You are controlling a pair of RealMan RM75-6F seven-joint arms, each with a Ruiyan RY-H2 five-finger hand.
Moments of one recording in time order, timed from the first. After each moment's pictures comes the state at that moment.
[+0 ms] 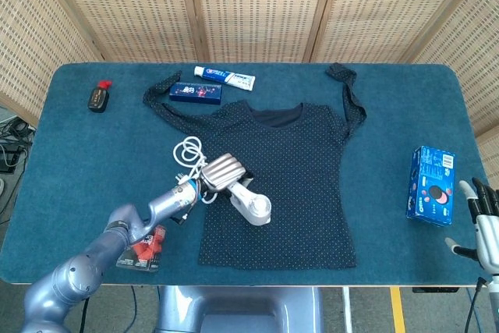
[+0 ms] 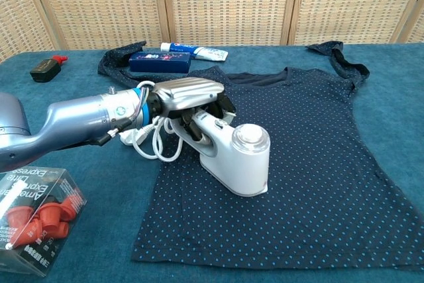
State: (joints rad) left arm -1.10 -2.04 0.10 -0.42 1.73 1.00 -0.73; right arm 0.05 -1.05 0.09 -1.62 -1.39 1.45 -0.04
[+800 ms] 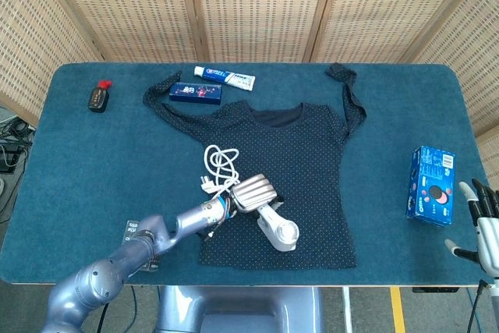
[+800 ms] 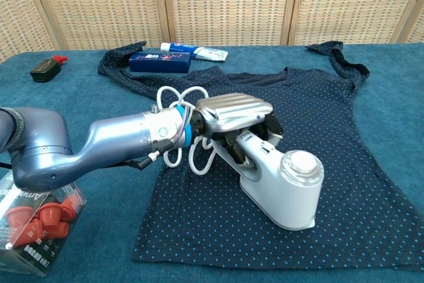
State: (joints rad) left arm -1.16 -2.12 0.08 -0.42 1.72 0.98 -0.64; right arm 0.04 -1.04 0.09 -1.63 -1.41 1.46 -0.01
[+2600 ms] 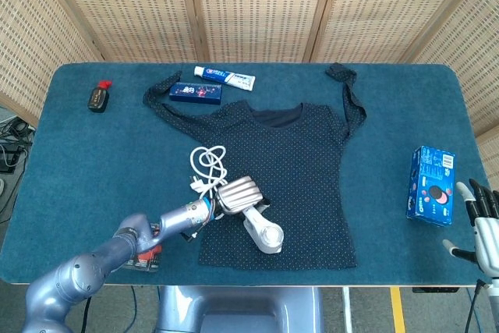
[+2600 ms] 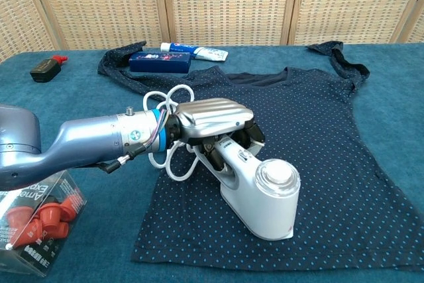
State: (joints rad) left arm -1.12 -2.03 0.15 -0.56 1.77 1.03 -0.64; right arm 0.04 -1.04 0.08 -1.63 -1.42 1.46 -0.02
